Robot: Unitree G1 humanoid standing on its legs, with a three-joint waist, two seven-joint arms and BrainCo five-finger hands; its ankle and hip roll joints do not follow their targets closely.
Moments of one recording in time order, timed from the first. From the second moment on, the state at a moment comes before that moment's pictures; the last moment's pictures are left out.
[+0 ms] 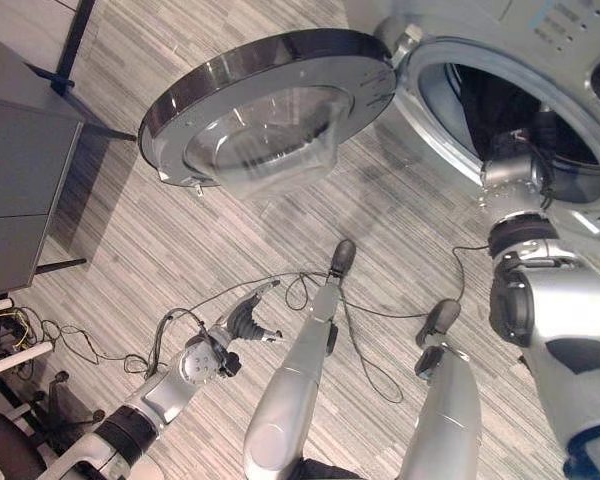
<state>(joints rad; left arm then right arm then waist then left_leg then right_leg) -0.23 0.62 -0.59 0.21 0.05 -0.10 0.09 -1.29 -0.45 -0.09 1.22 1.23 -0.35 -0.31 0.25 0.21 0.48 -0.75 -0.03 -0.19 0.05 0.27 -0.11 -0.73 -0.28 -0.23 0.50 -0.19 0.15</state>
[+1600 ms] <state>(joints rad) 0.00 0.37 -0.55 0.65 0.29 -0.06 -0.02 0.00 -0.05 0.27 1.02 0.85 -0.06 0.07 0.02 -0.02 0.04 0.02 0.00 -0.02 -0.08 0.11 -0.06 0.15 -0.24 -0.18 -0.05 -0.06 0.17</state>
